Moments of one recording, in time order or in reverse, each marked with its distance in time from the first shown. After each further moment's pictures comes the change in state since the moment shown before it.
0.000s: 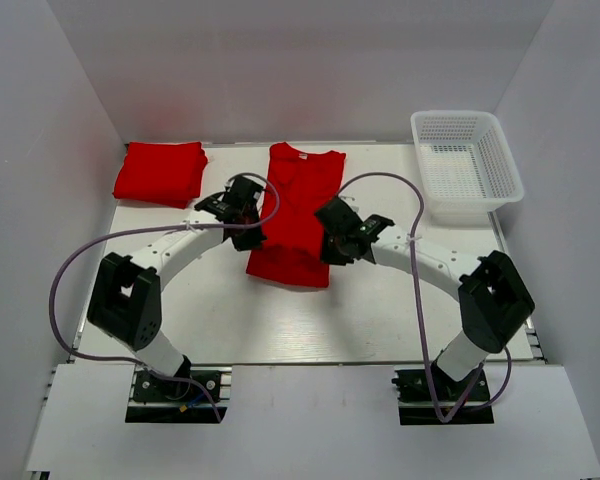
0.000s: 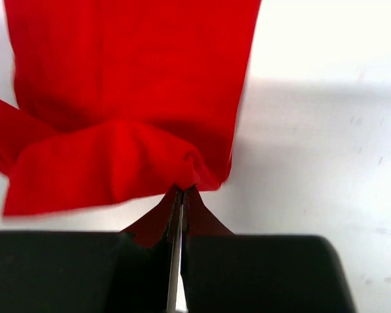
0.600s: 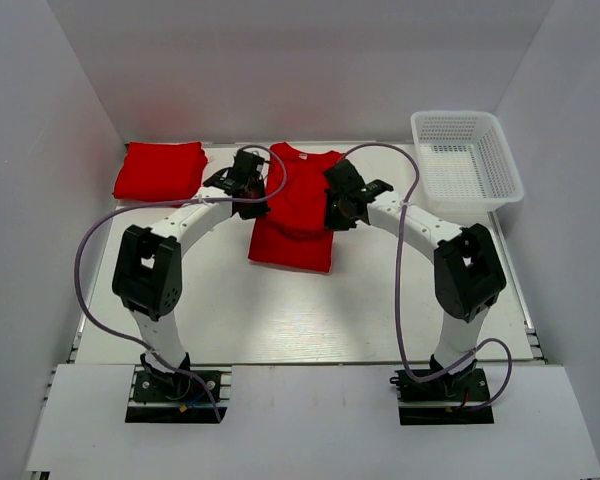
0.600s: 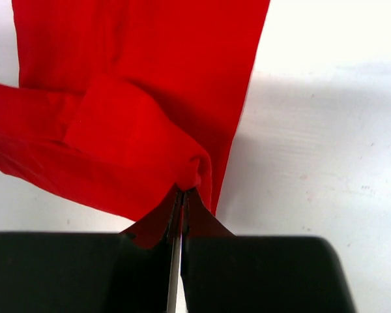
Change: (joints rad) left arm 0.082 0.232 0.241 0.131 -0.005 0.169; right arm -0.193 0.233 0.296 -0.020 -0.089 -0.210
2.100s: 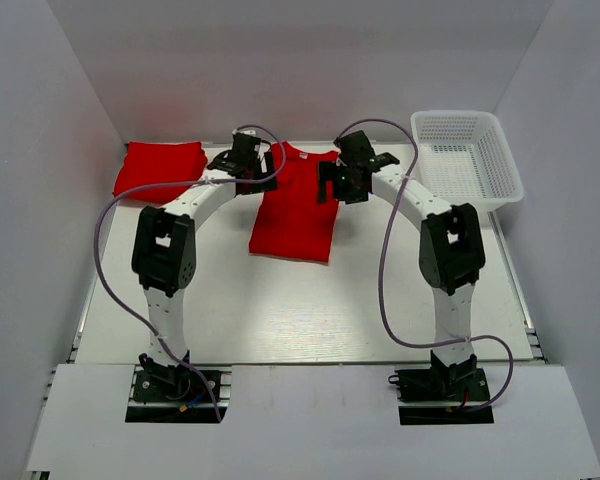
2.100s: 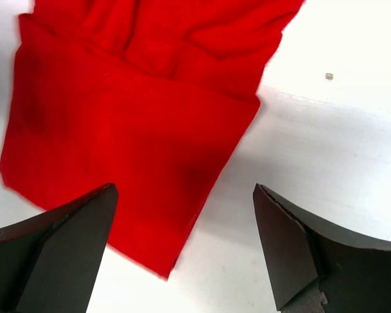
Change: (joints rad) left arm 0.071 0.245 0.260 0.092 -0.079 0.142; right arm -0.158 0.256 0.323 -0.023 -0.179 -0.259
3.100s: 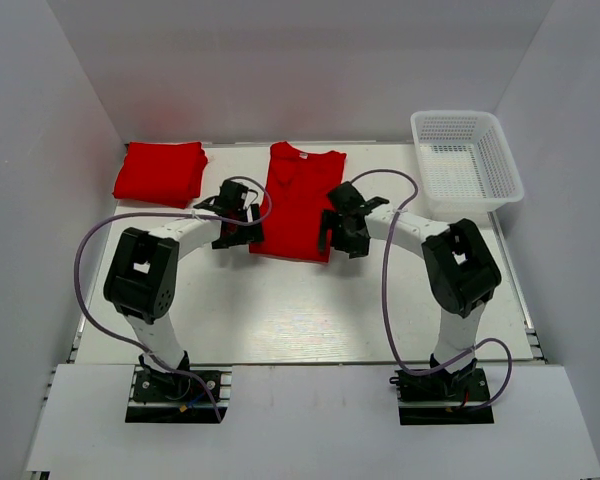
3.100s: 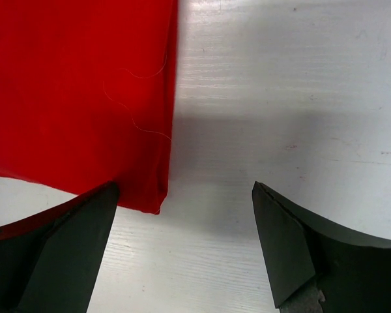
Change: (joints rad) left arm 0.001 -0.293 -0.561 0.049 0.056 -0.056; right arm 0.137 -0.217 -0.490 0.071 0.142 0.330
